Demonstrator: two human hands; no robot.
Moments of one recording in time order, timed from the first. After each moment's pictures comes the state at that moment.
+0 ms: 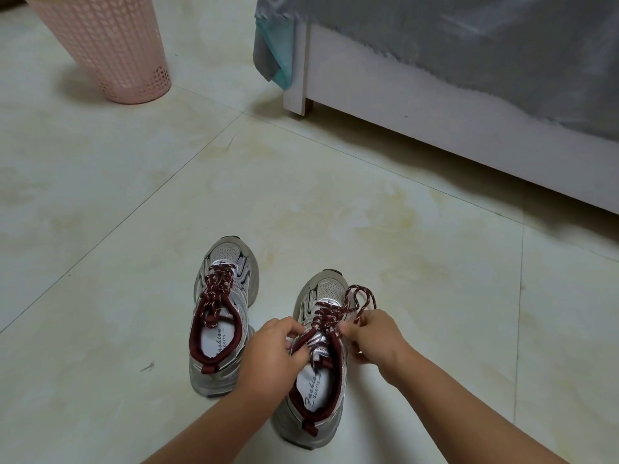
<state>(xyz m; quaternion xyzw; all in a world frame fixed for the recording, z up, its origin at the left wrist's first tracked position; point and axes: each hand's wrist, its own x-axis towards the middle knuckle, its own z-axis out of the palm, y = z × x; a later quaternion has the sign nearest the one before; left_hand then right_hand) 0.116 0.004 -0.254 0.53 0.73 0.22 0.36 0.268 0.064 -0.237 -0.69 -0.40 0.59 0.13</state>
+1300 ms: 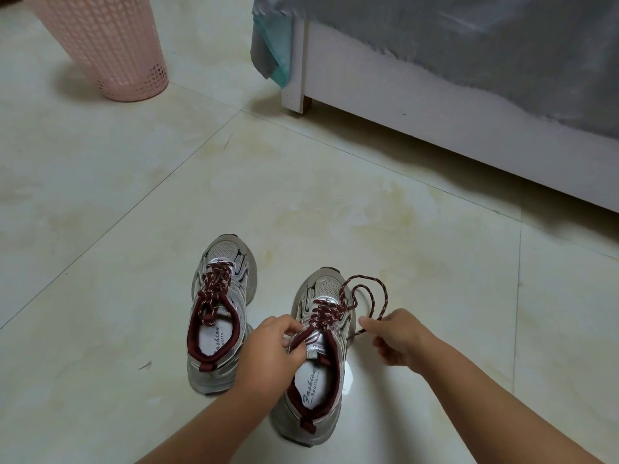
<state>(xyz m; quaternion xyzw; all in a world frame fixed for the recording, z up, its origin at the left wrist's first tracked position) 0.117 0.004 -0.255 0.53 0.74 0.23 0.36 0.300 0.078 -0.229 -0.73 -0.33 0.59 0.08</state>
